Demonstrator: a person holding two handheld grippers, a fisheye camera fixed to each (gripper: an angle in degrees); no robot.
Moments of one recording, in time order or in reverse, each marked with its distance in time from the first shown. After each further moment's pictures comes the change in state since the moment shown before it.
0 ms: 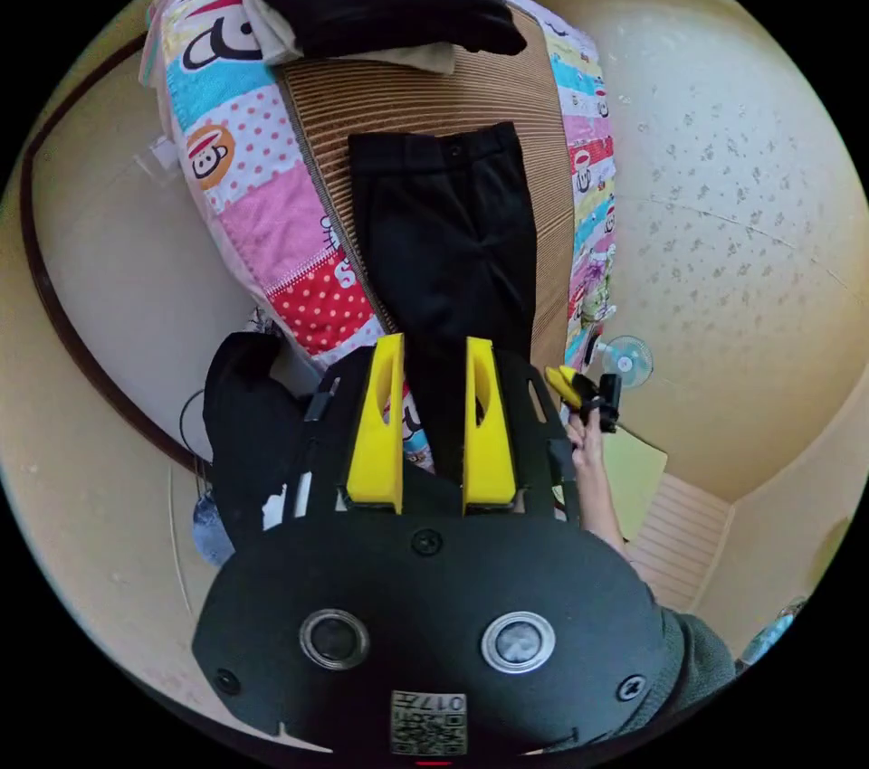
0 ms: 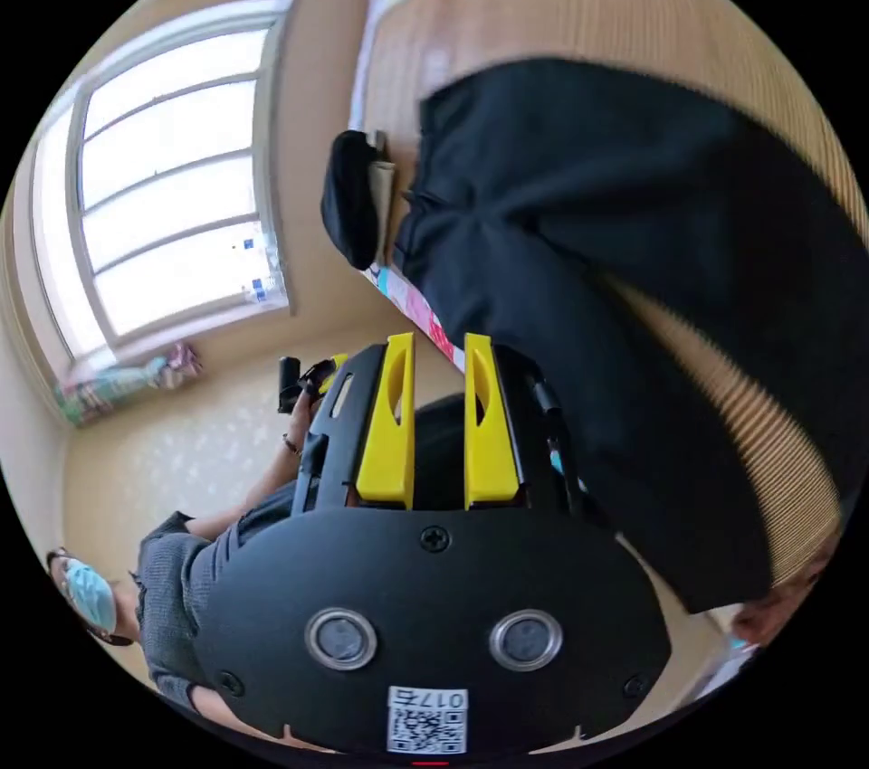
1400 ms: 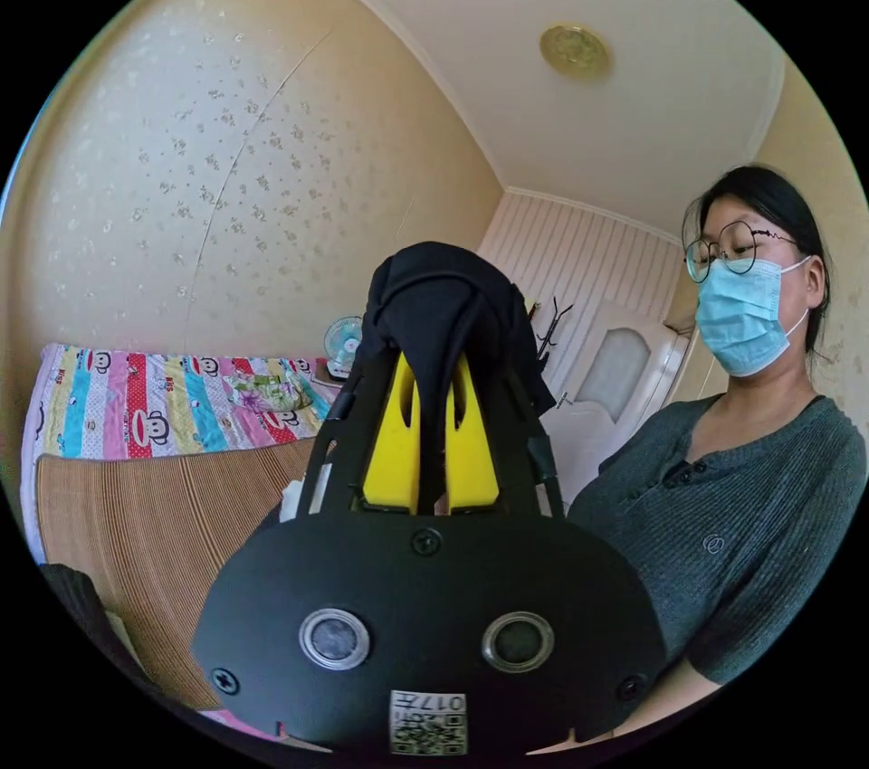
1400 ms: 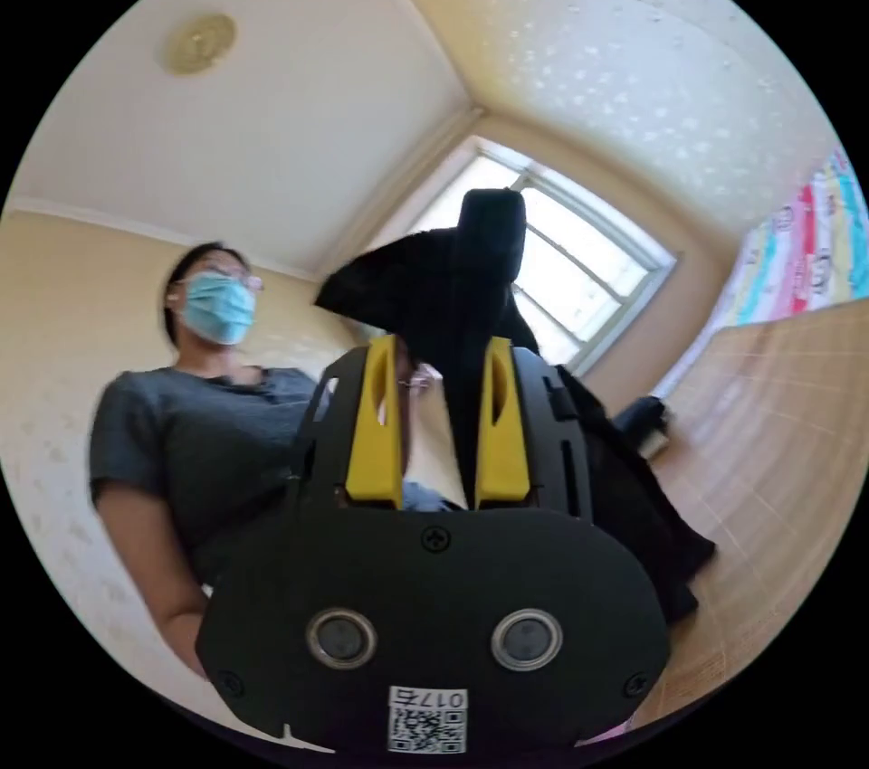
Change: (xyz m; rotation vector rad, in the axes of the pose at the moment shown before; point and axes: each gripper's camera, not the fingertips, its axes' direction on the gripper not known) left arm 0.209 0.310 0.310 0.170 0.573 1.520; right arm -0.034 0.350 0.068 0.722 -0.623 -0.972
